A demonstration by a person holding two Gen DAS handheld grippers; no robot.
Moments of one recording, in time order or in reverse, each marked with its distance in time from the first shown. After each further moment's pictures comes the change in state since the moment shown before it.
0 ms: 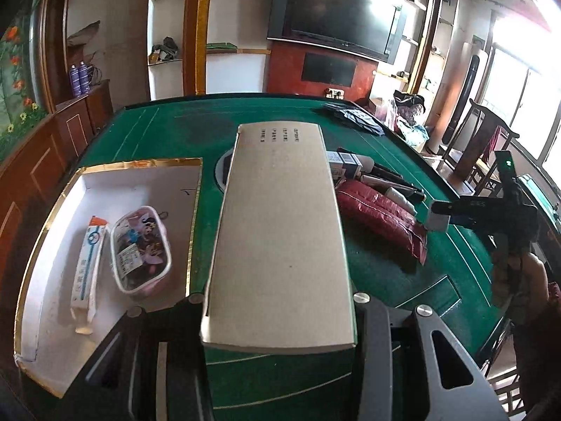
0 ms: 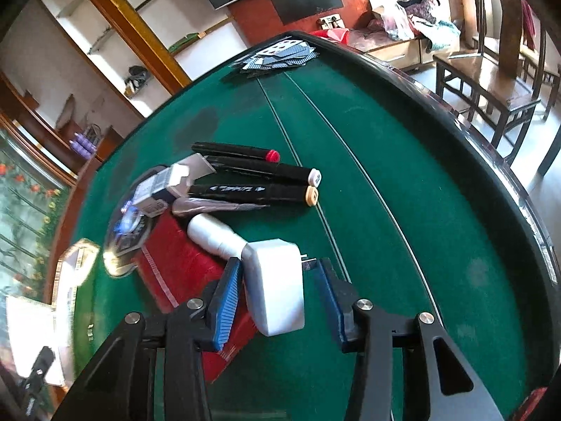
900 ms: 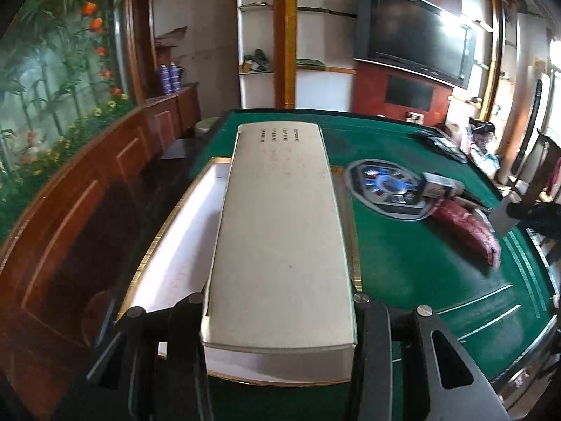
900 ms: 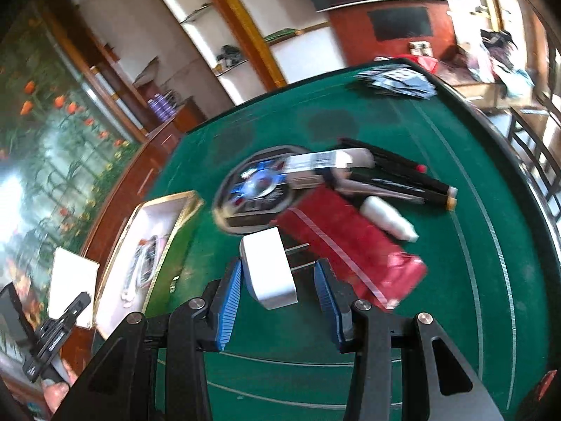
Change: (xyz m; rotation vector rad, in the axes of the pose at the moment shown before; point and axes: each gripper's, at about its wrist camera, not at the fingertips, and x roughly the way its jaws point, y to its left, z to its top) left arm -0.073 0.097 -0.025 -0.117 -0.069 0.331; right arm -0.048 0.127 -0.039 -0.272 -0.006 0.209
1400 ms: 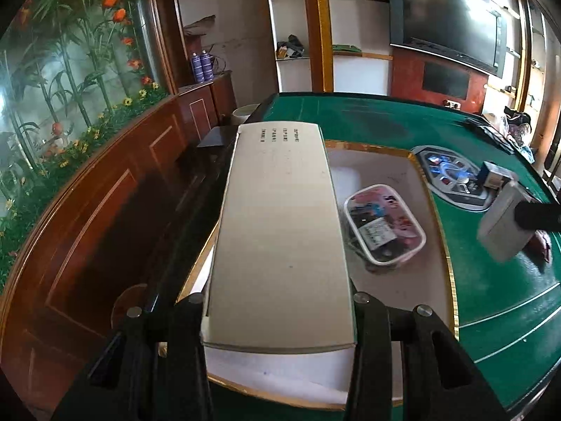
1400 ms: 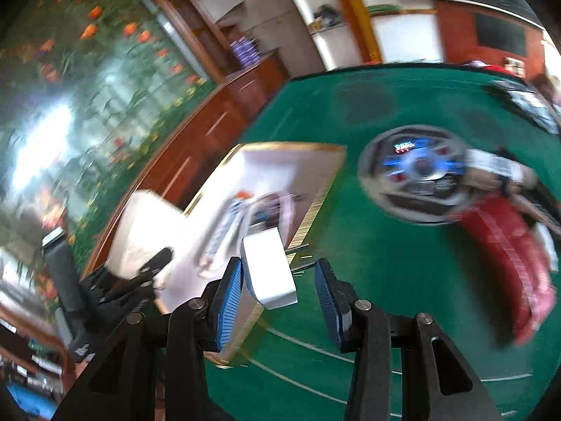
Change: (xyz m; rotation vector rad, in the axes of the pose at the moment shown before) left arm 0.045 0.046 -0.005 -0.006 0.050 0.142; right arm 0.076 0.161 -0.019 -0.236 0.171 0.220
